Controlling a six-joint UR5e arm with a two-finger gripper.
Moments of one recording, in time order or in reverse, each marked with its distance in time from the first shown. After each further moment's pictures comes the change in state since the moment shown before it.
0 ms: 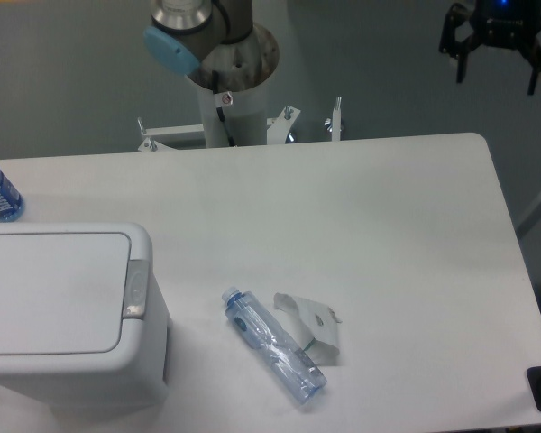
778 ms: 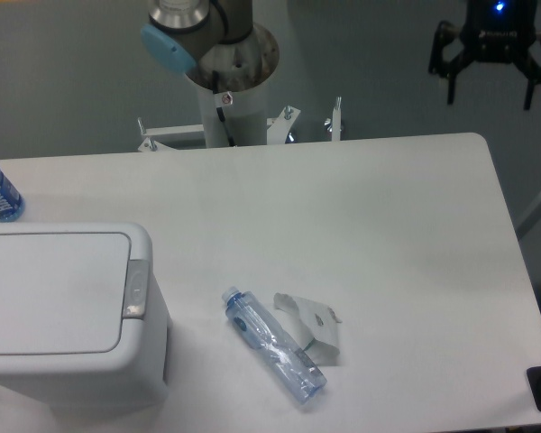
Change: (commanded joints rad) arm -0.116 -0.017 -0.003 0.127 -0.209 -0.595
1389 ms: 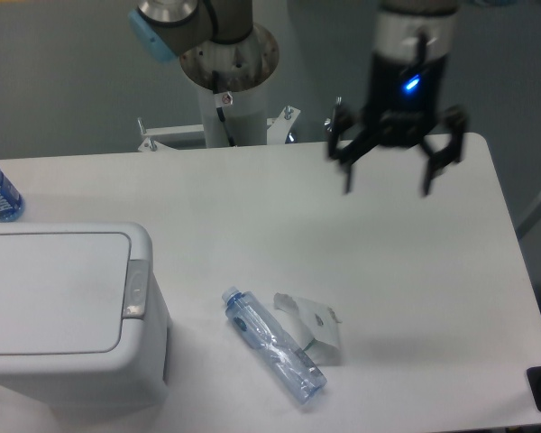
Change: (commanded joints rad) arm -0.325 -0.113 0.018 0.141 -0.113 -0.469
